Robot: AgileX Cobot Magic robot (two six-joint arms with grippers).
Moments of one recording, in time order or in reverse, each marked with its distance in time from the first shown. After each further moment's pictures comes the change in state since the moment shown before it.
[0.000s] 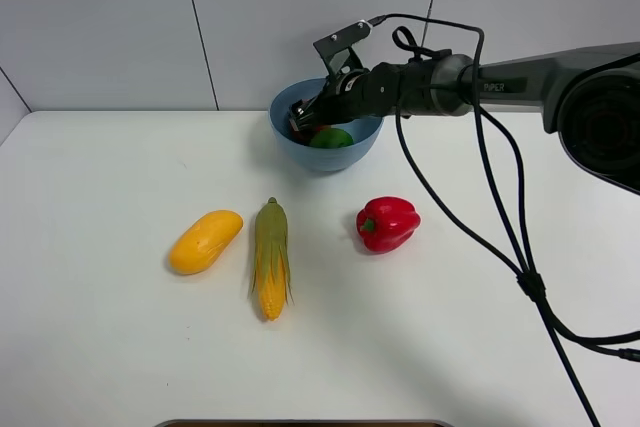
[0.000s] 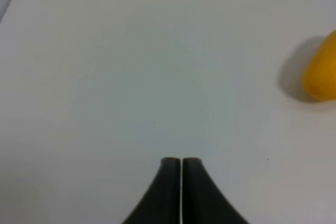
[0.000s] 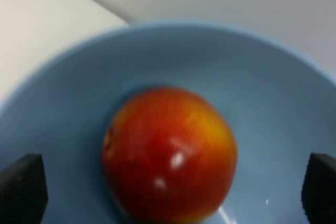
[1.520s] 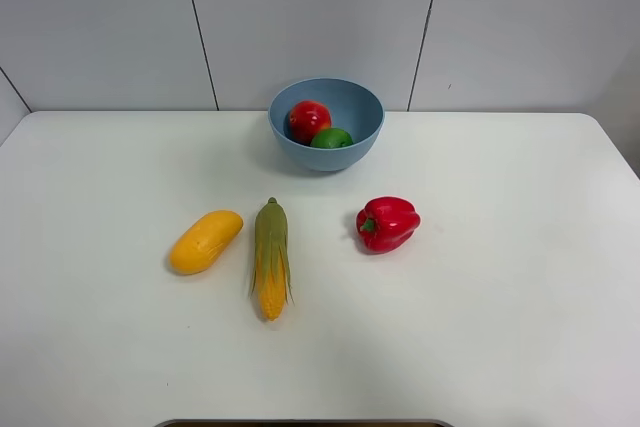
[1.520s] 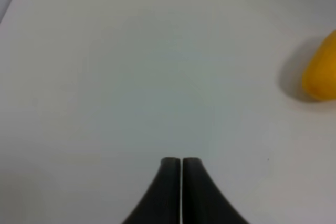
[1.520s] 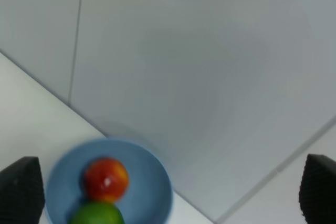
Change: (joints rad) left arm 0.000 0.000 0.000 0.000 0.000 0.000; right arm 0.015 -0.874 -0.001 -0.327 0.653 0.132
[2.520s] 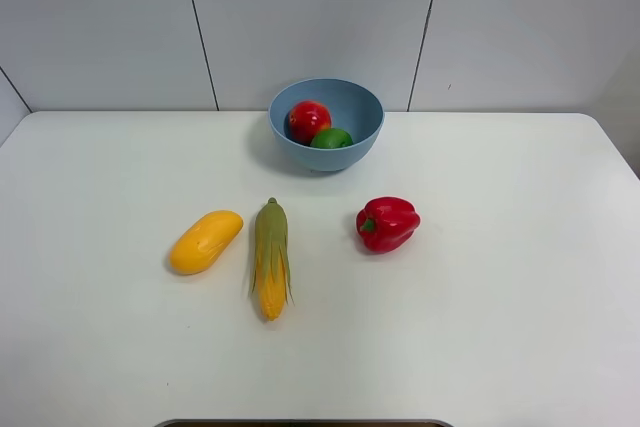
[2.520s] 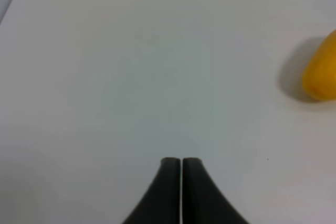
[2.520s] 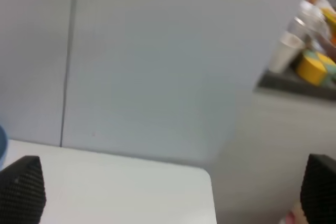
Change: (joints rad) left arm 0.000 0.000 0.000 0.000 0.000 0.000; right arm -0.350 -0.635 0.046 -0.187 0.454 0.183
